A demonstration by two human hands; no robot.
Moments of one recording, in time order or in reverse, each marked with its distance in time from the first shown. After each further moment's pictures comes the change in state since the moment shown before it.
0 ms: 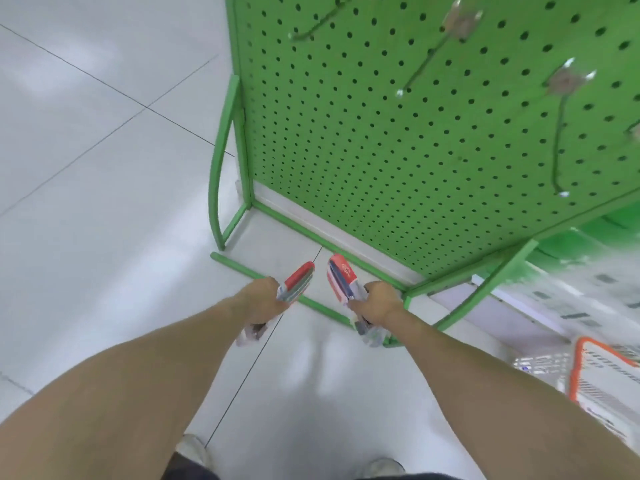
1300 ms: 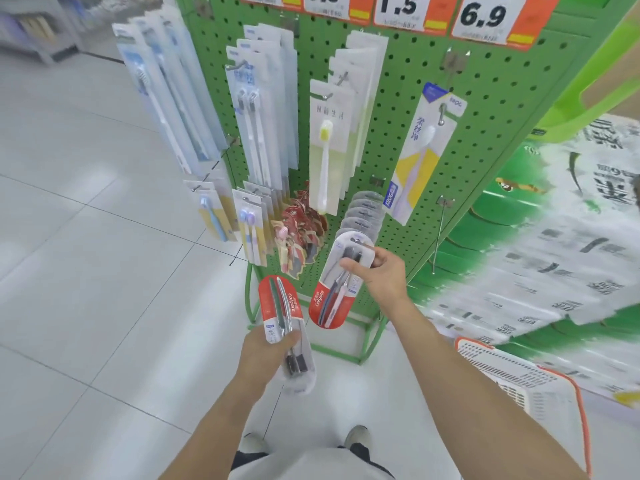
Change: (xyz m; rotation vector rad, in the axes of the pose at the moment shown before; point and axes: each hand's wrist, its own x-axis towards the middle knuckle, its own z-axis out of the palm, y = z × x) left_hand -0.509 0.262 -0.269 -1.020 0.332 -0.041; right_hand -0.458 -0.130 -0.402 1.098 0.423 -0.255
